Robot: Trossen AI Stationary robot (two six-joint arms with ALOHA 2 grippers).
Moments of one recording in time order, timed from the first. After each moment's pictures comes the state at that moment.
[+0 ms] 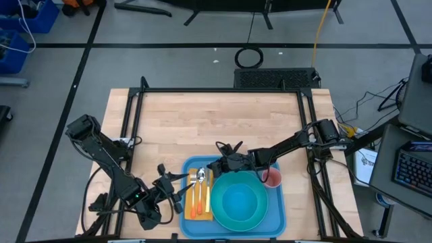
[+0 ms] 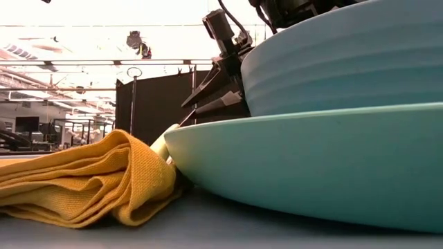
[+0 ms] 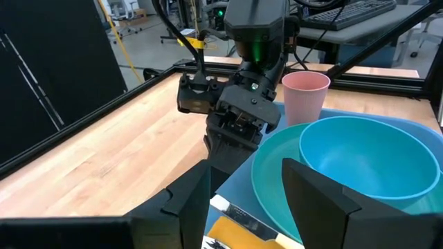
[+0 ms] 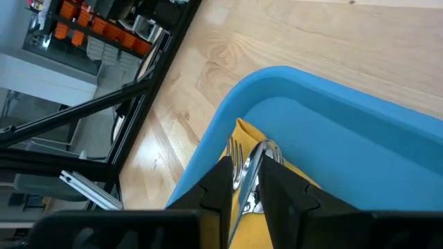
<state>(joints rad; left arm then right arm) -0.85 1.55 1.00 -0.26 -1.20 -0.75 0.21 1.91 0.97 0.47 0.24 1.18</state>
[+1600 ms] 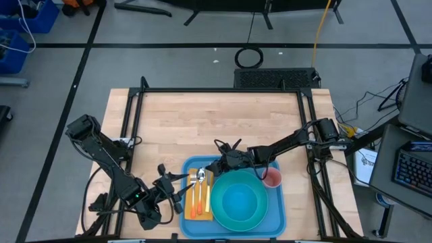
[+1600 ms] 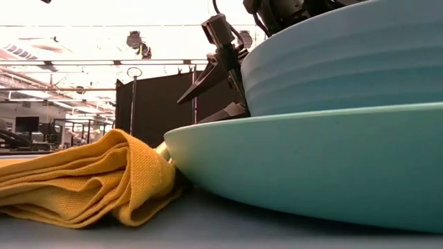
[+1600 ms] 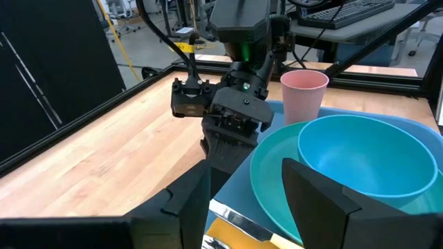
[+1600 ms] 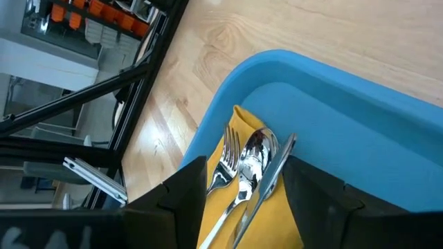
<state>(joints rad) -0.85 1.55 1.00 -0.27 -1.19 -0.75 0.18 1.91 0.97 0.45 0.13 1.19</state>
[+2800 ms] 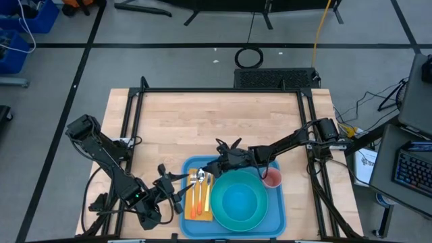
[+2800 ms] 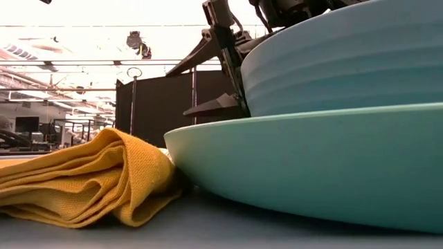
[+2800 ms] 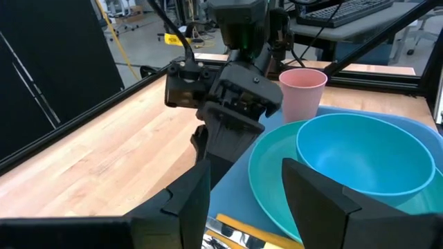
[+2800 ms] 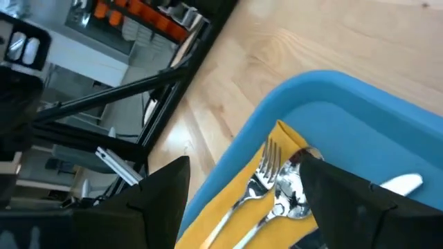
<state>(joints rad) -0.85 1.55 1.00 -0.27 -1.19 -0.75 0.18 1.91 0.97 0.56 0.10 1.10</state>
